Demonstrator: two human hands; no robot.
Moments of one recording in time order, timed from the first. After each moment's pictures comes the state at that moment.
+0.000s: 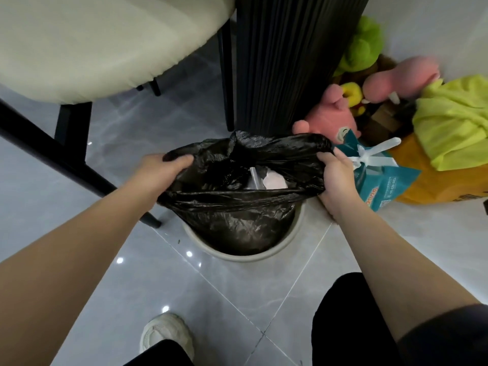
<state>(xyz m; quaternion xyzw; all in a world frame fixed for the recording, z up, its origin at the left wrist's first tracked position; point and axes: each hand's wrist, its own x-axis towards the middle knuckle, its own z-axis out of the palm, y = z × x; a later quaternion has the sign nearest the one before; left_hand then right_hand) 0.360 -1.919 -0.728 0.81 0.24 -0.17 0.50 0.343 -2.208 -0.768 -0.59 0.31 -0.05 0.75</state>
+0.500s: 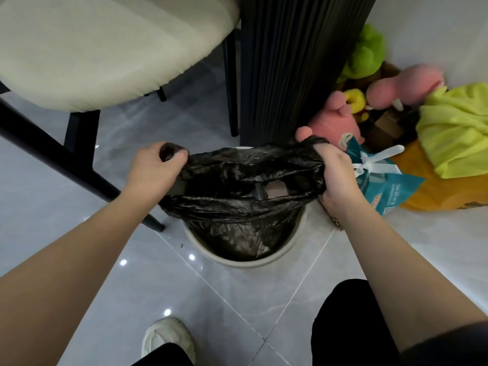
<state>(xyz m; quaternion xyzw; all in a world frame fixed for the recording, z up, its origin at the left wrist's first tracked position) 0.363 -1.913 -0.723 0.89 0.13 -0.01 0.44 0.350 -2.203 -0.750 -0.60 0.22 0.00 0.77</state>
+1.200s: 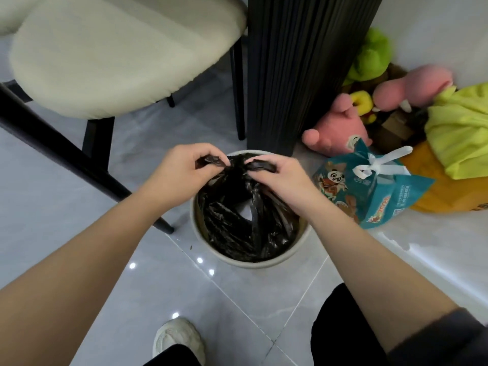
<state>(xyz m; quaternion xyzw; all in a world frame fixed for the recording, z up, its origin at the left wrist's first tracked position) 0.351 -1.930 -0.697 0.88 -0.13 -0.06 0.46 0.347 -2.132 -0.749 -0.74 -0.02 0.09 0.67</state>
